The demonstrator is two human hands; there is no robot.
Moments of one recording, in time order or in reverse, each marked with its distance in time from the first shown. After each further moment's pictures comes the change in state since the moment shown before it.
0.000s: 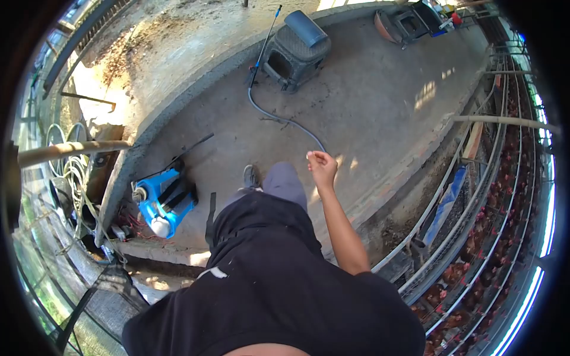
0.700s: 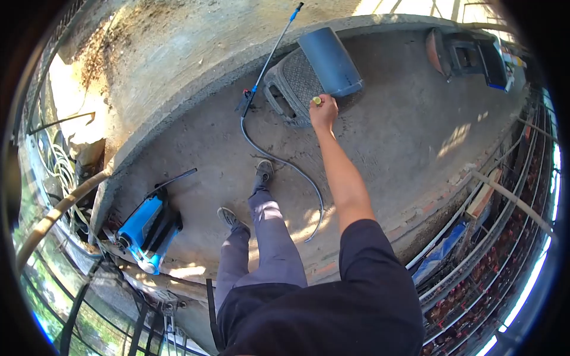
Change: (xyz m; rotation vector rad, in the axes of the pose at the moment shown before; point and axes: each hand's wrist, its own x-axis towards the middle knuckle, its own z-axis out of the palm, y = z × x) left_hand 0.085 0.127 0.188 -0.379 0.249 -0.643; right_hand 0.646 0.027 0.200 -0.599 0.035 -0.473
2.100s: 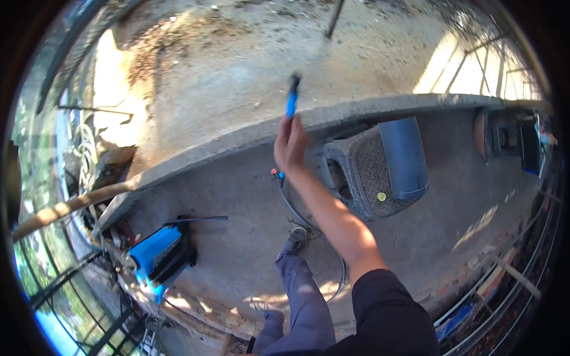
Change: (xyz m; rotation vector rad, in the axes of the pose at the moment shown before) left_hand 0.061 0.021 0.005 -0.568 0.271 -0.086; right_hand 0.007 -0.252 0.205 0.518 -0.192 -0.282
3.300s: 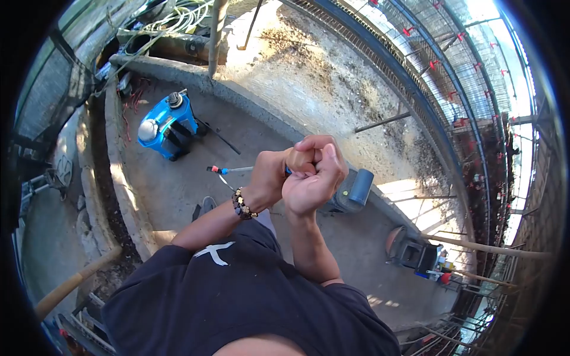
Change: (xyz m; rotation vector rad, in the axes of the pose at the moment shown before) left_hand -0.383 0.105 -0.221 -0.357 -0.436 1.799; right_hand -0.522 -0.659 -0.183 0.903 -0.758 -0.181
